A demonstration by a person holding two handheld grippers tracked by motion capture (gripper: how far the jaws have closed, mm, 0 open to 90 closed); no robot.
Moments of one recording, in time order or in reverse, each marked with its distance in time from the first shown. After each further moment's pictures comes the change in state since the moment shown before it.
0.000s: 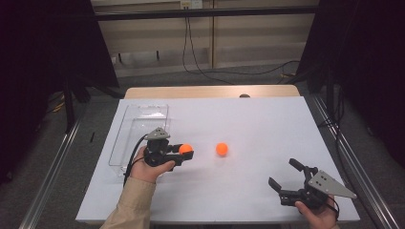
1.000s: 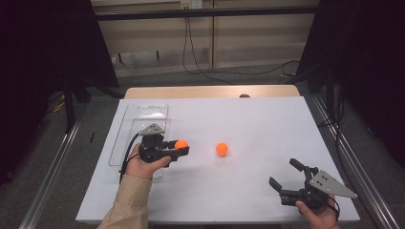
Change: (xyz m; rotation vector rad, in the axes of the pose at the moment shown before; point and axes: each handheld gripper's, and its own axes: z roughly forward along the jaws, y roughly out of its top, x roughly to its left) left arm 0.008 0.007 -0.010 -0.017 0.020 -0.026; right arm -0.001 0.000 -0.001 -0.006 -0.003 0.014
